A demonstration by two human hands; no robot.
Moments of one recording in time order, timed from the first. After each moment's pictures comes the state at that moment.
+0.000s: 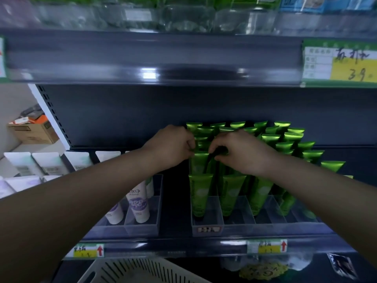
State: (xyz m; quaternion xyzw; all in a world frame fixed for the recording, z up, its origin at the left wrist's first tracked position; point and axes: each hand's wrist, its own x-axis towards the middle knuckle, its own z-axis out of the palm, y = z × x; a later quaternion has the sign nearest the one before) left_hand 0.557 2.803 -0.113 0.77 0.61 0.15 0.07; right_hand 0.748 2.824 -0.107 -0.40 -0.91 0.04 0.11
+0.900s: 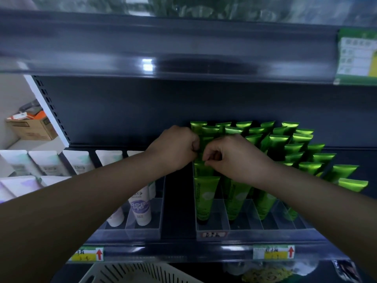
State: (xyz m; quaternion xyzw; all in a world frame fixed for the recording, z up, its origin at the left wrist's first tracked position) left_hand 0.557 2.805 -0.121 0.77 0.61 0.19 0.06; right_hand 0.724 2.817 -0.120 -0.38 -0.90 0.11 0.17
